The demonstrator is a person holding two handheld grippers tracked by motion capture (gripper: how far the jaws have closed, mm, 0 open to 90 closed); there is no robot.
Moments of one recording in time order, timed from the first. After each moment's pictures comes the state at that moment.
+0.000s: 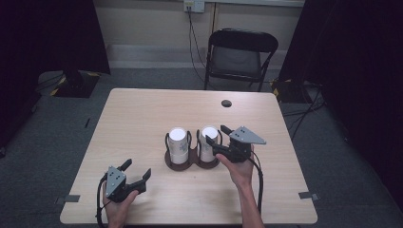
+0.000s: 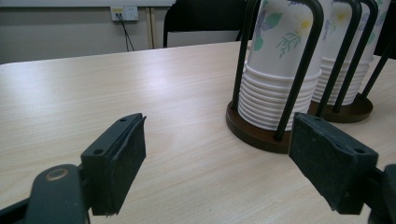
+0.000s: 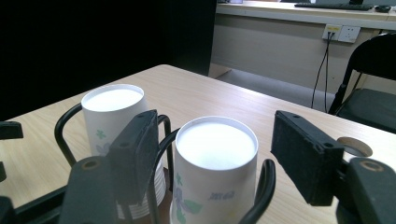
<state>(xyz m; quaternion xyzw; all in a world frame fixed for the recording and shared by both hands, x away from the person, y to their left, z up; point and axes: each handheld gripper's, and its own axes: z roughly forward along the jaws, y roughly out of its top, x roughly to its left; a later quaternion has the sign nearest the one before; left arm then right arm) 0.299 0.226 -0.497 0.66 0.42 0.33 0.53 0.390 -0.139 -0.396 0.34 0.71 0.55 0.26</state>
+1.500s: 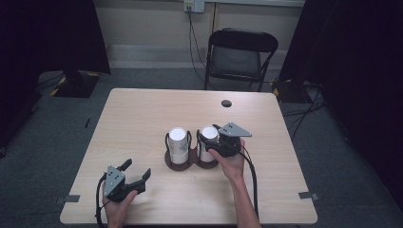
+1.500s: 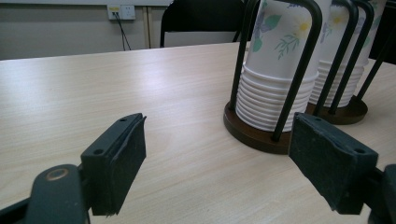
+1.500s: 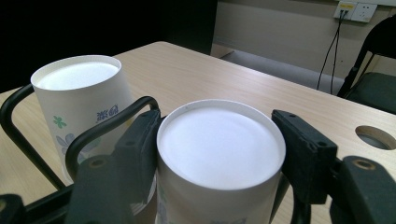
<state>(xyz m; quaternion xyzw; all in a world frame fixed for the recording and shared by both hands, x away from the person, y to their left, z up) 0.299 0.228 -0.497 0.66 0.43 0.32 0.53 0.419 -0.119 -0.418 0.34 0.74 0.52 0.25</state>
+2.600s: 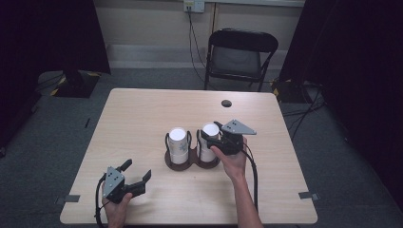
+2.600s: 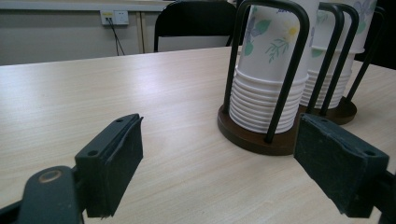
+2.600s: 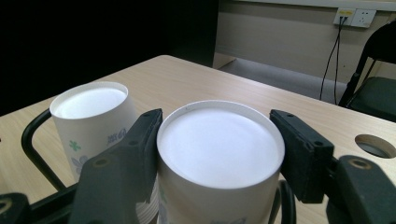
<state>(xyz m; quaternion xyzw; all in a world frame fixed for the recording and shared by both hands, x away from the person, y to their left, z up) 0.298 0.229 -0.497 0.66 0.41 0.31 0.55 0.418 -0.124 -0.403 0.35 0.72 0.55 0.24</state>
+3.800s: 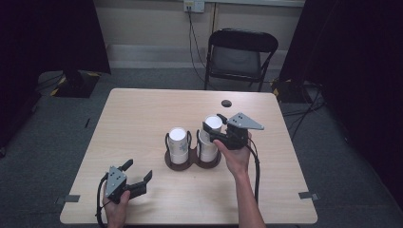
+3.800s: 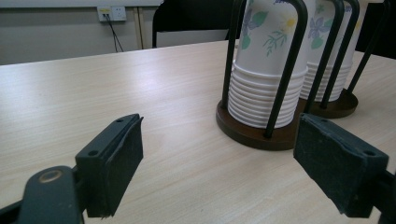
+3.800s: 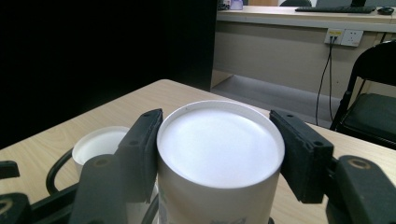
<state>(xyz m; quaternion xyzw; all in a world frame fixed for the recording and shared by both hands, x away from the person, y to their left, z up) 0.299 0.226 -0.497 0.67 0.41 0.32 0.54 0.413 -0.129 -0.370 0.35 0.70 0.57 0.25</state>
